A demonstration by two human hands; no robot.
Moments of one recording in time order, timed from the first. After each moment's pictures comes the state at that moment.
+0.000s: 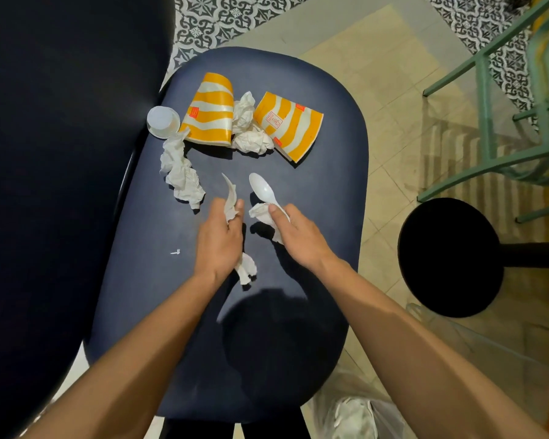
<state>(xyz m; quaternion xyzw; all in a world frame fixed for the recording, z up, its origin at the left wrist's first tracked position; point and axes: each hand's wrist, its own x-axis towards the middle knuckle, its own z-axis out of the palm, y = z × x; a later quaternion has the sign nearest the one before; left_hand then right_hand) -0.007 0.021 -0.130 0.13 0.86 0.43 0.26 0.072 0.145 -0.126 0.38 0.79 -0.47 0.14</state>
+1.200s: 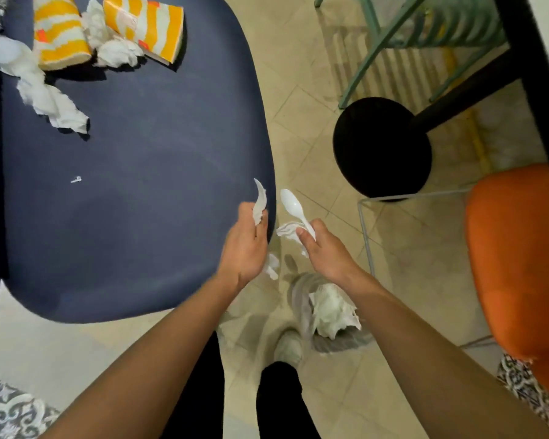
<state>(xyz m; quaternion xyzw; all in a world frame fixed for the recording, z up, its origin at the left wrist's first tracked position) 0.223 -0.017 -0.117 0.32 0.77 0.37 0.41 0.361 0.063 -0.111 0.55 0.70 -0.46 0.08</state>
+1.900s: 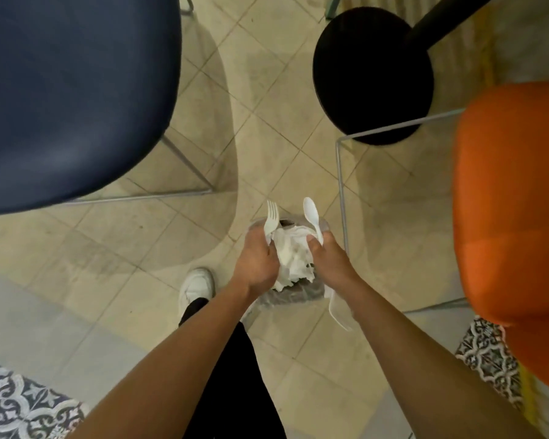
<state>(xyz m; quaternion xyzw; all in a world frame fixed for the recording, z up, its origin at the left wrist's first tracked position) 0.454 -0.033 -0.221 0.27 0.70 0.41 0.52 0.577 0.044 -0.231 0.65 0.58 -0.46 0.16</state>
